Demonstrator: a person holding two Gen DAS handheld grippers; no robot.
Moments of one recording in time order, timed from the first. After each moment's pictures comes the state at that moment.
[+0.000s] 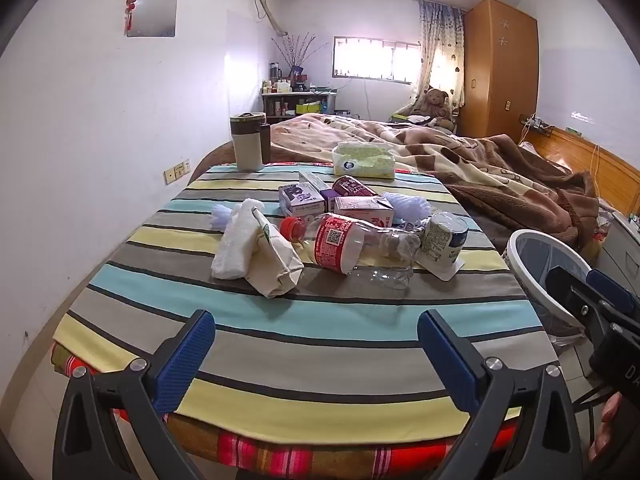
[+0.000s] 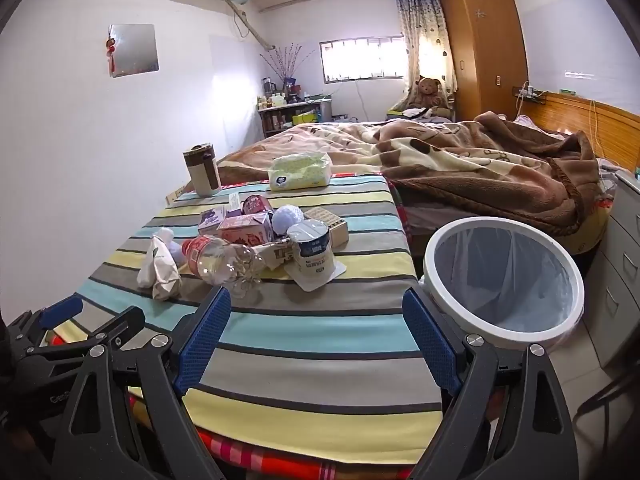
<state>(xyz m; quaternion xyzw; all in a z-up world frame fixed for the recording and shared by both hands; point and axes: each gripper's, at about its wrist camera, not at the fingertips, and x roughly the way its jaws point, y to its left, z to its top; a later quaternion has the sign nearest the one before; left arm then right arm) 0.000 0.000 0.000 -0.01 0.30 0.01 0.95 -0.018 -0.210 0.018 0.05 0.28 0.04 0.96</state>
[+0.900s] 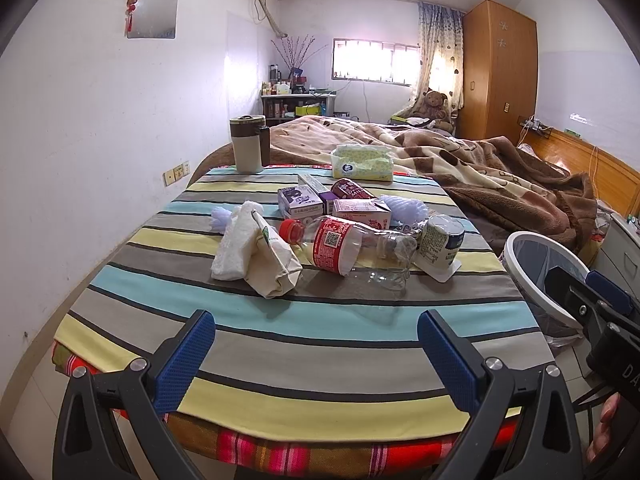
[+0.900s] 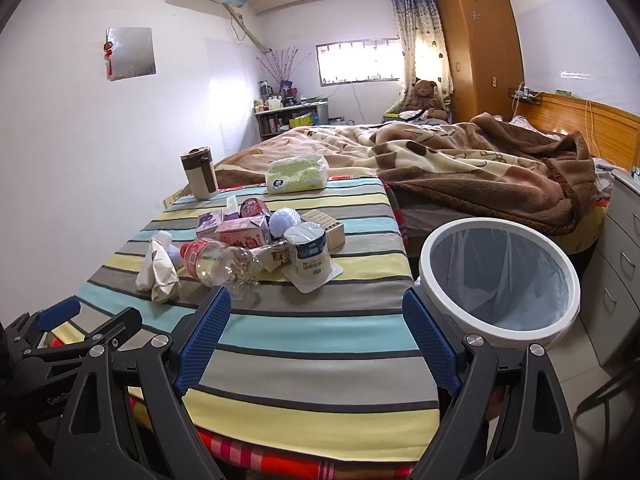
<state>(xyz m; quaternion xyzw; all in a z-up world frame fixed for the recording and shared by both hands) -0.003 0.000 0.007 -0.01 0.30 0.01 0.95 -0.021 -0.212 0.020 0.06 0.27 0.03 0.96</state>
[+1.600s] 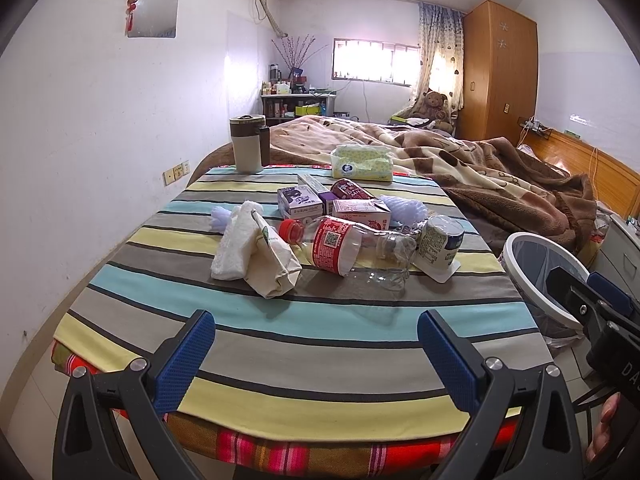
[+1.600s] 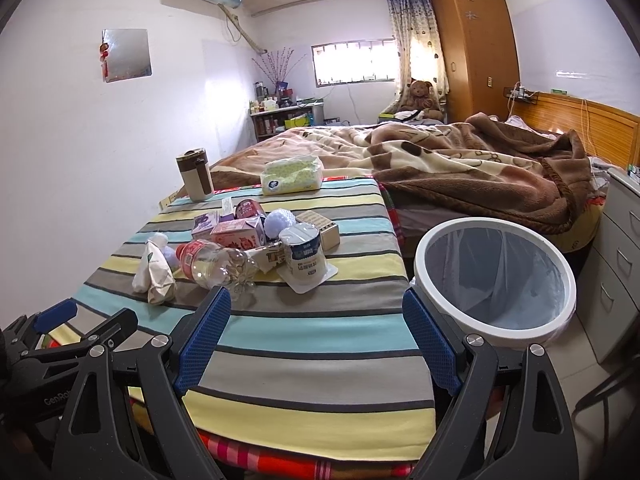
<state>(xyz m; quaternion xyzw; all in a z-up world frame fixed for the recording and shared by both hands) -0.004 0.000 0.007 -0.01 0.30 0.01 0.95 -0.023 -0.213 0.020 0.06 0.27 0.02 0.96</state>
